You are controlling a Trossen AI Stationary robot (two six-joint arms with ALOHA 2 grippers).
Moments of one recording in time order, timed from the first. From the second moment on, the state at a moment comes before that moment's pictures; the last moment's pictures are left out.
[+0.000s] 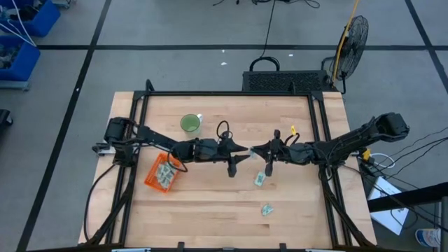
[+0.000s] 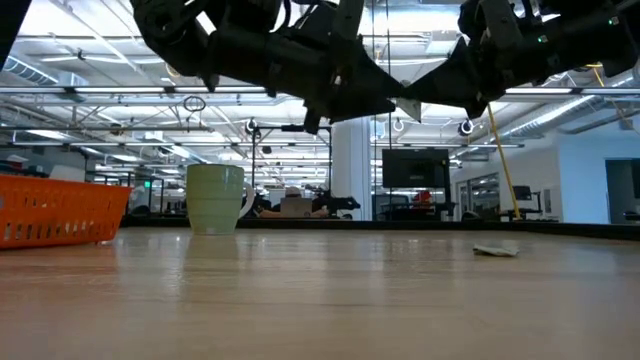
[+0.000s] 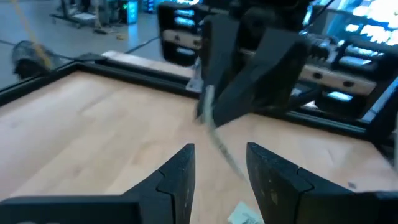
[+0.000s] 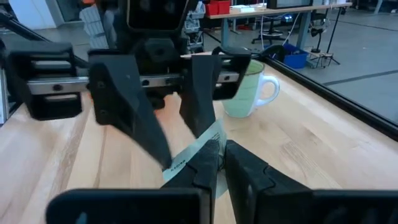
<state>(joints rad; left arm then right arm) -0.08 1.87 0.98 0.70 -0.17 -0.22 0.21 1.17 0.39 0.54 0.47 0.19</state>
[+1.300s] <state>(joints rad) -0.08 1.80 1.05 0.30 -0.24 -0.10 0.20 1.29 0.39 0.73 0.31 0.10</state>
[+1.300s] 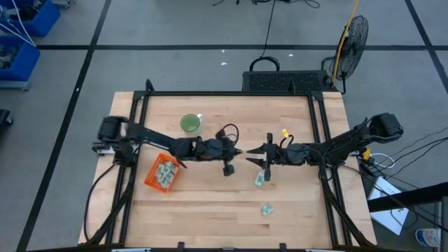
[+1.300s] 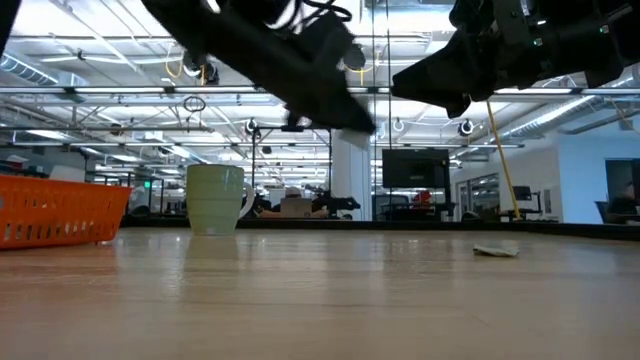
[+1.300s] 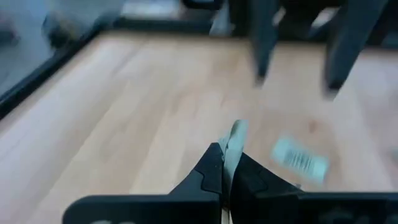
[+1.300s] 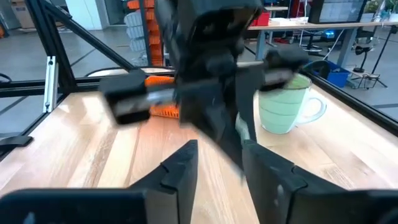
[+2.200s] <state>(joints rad) -0.47 1.43 0.81 -1.05 -0.26 -1.14 0.20 1.29 0.39 0.62 0.31 0.20</state>
